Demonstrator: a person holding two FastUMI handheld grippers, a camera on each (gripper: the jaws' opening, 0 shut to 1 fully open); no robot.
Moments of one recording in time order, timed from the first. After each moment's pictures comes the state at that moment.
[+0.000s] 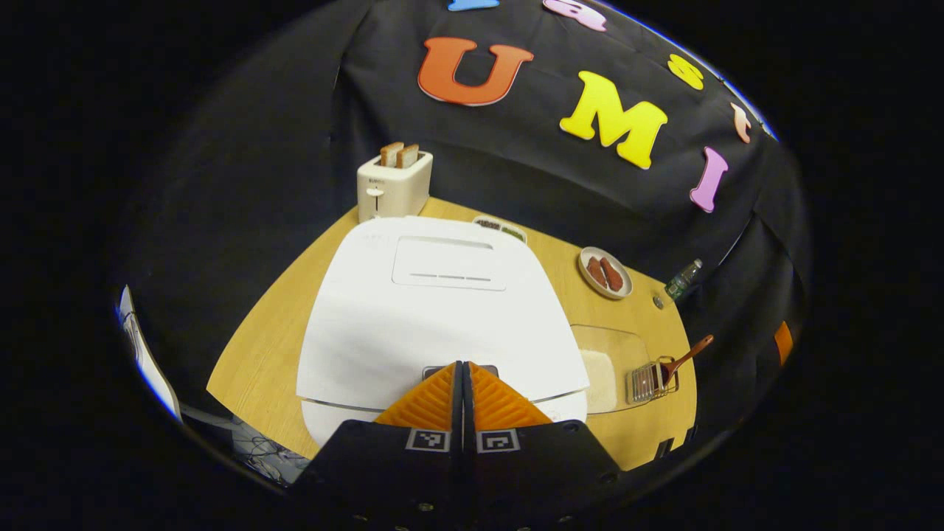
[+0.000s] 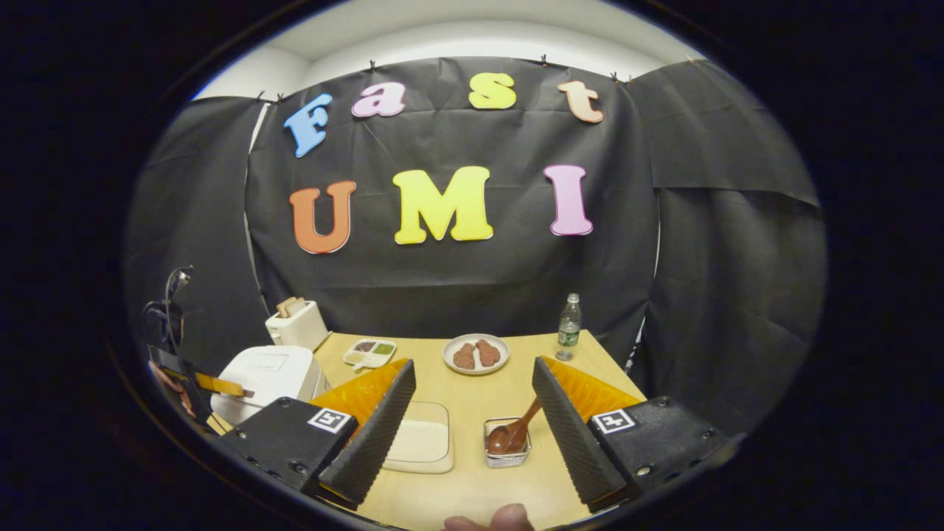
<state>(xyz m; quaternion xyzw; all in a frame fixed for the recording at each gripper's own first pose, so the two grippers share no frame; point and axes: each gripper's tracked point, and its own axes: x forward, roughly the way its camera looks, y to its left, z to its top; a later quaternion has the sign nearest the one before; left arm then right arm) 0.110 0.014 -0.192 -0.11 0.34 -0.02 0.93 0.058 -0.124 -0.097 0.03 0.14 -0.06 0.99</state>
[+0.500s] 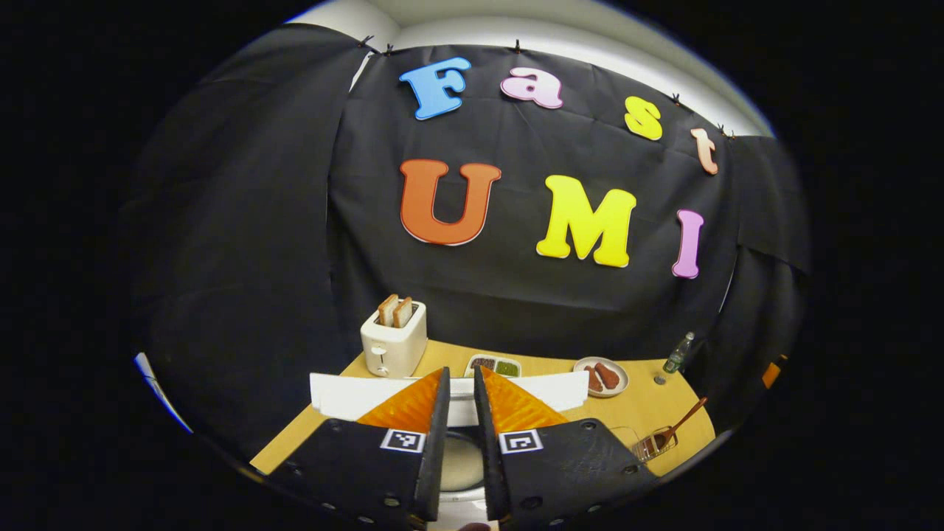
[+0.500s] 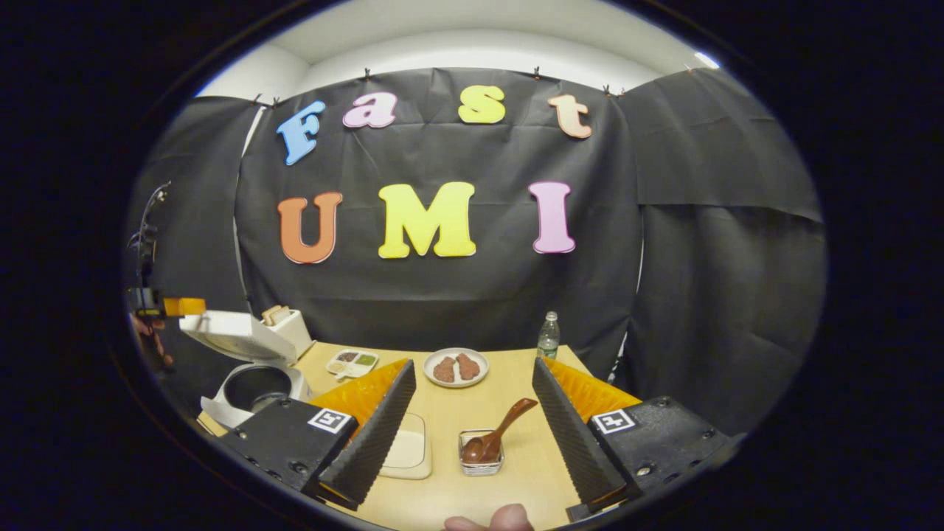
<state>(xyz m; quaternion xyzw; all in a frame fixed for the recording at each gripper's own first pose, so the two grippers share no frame) 0.180 0.023 -0.040 -0.04 0.12 -0.01 0.99 0.052 -0.151 -0.079 0.02 0.12 -0.09 0.99</state>
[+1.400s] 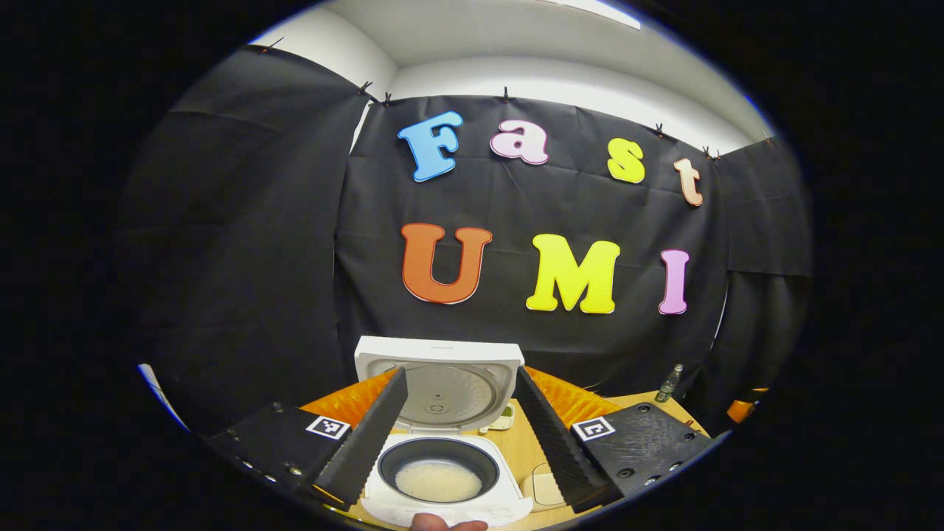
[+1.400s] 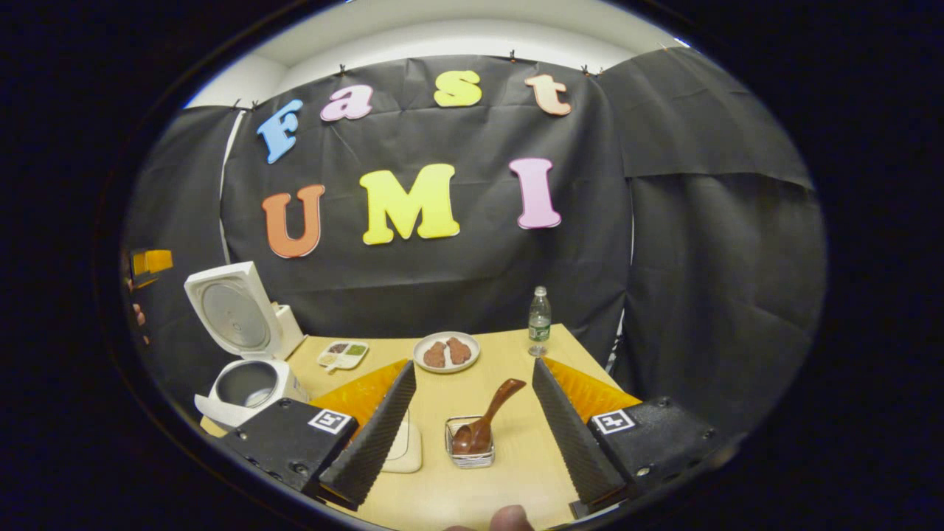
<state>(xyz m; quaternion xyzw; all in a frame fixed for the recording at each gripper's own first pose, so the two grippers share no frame) 0.135 0.003 0.019 -0.03 0.03 0.00 1.00 0.059 -0.184 -0.142 0.06 0.15 -0.09 0.98</state>
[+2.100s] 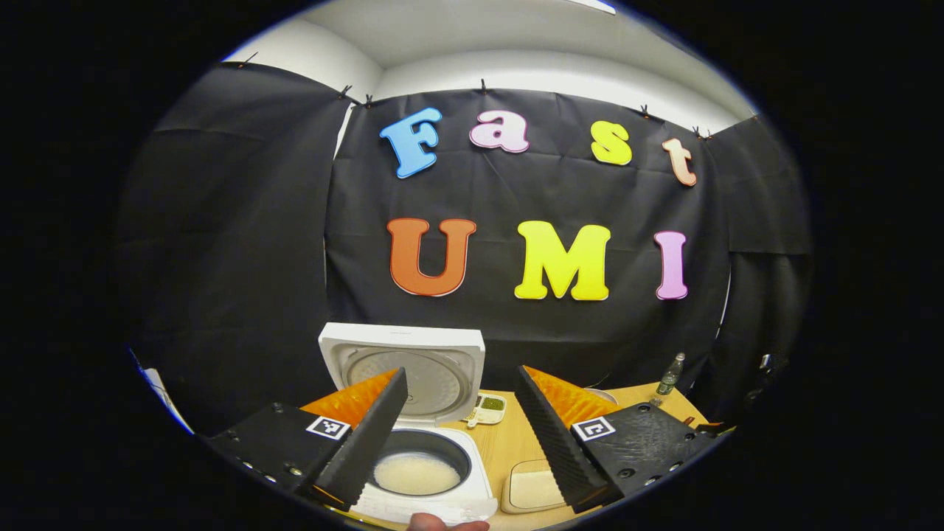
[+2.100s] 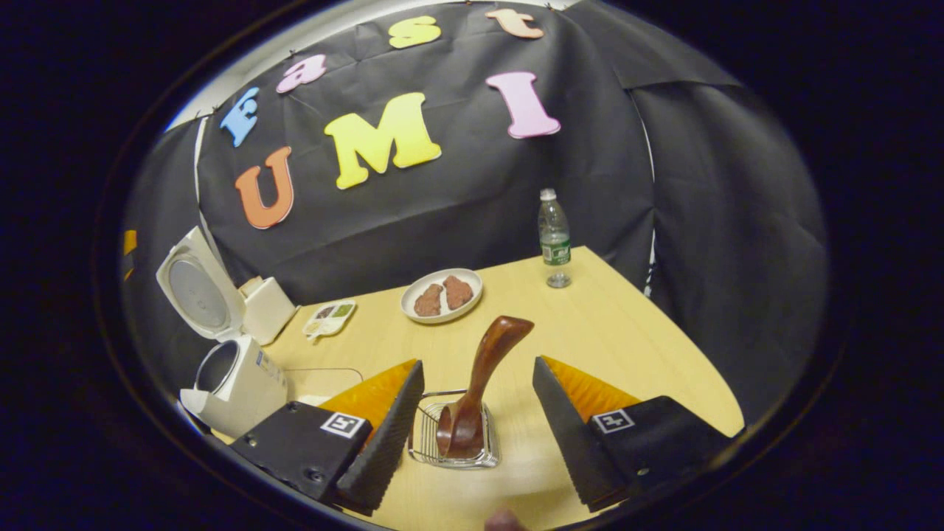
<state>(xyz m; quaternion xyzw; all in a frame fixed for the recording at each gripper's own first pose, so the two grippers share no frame) 0.144 -0.059 -0.004 0.00 0.04 0.02 1.00 0.147 -0.216 -0.304 0.17 0.26 -0.05 0.95</state>
